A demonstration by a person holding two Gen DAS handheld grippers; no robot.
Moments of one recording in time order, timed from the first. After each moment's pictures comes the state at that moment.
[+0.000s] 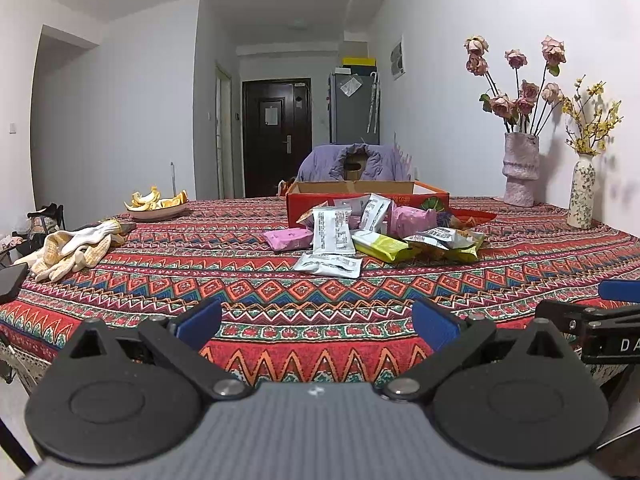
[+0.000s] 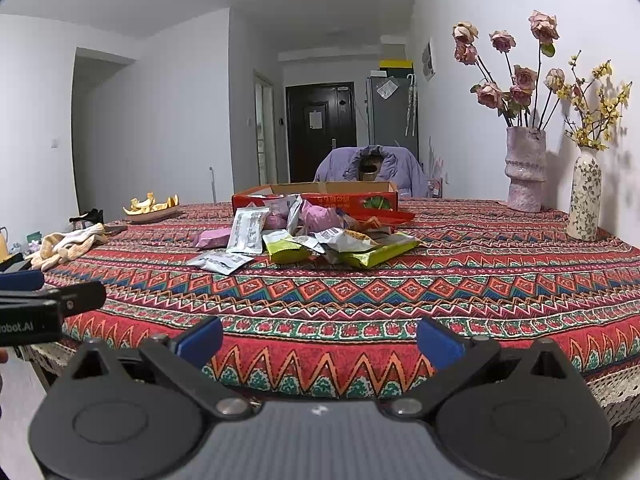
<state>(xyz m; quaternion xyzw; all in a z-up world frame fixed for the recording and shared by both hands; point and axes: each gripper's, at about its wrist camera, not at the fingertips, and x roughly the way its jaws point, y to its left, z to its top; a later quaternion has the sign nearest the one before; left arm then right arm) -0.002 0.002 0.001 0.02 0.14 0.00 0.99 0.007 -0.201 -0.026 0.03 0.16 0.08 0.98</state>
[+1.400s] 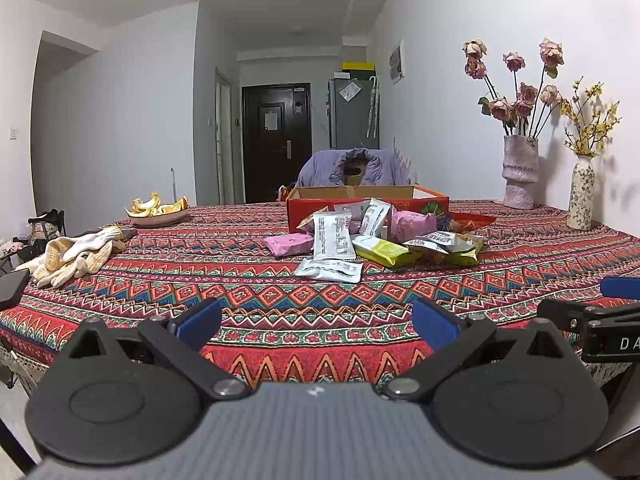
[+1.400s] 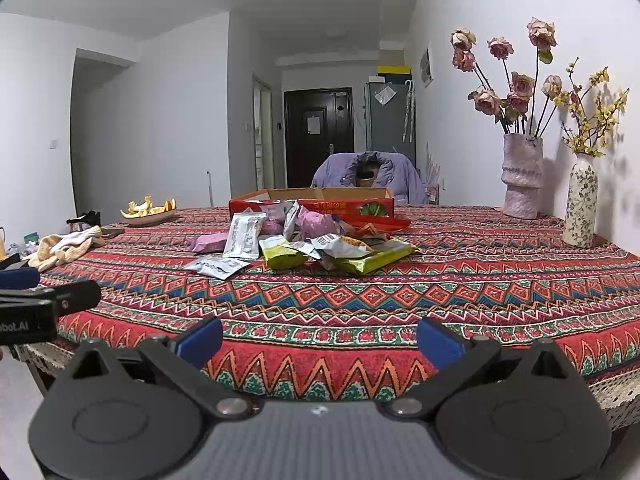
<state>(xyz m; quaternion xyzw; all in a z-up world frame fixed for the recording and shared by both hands) -0.004 0.002 0.003 0.02 0.13 0.00 0.99 0.005 -0.200 -0.025 0.02 0.16 0.07 0.99</state>
